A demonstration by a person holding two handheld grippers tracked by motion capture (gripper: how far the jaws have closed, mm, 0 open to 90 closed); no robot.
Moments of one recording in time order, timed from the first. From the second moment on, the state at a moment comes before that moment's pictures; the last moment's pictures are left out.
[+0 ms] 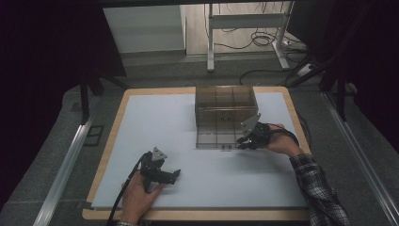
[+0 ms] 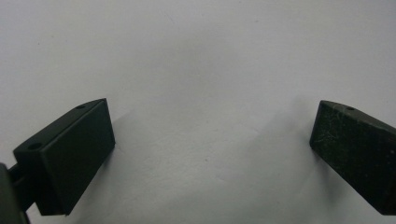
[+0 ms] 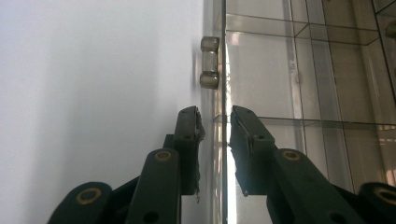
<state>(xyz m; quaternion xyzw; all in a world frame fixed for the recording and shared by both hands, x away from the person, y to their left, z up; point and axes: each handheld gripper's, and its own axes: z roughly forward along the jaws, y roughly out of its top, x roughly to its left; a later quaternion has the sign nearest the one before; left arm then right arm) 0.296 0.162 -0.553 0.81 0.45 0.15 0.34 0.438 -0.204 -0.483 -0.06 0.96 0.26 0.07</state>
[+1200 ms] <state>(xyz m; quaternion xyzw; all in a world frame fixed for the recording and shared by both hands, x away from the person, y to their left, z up) 0.296 0.162 -0.553 0.81 0.45 0.15 0.34 0.406 -0.207 -0.476 -0.02 0.95 0.29 0.09</state>
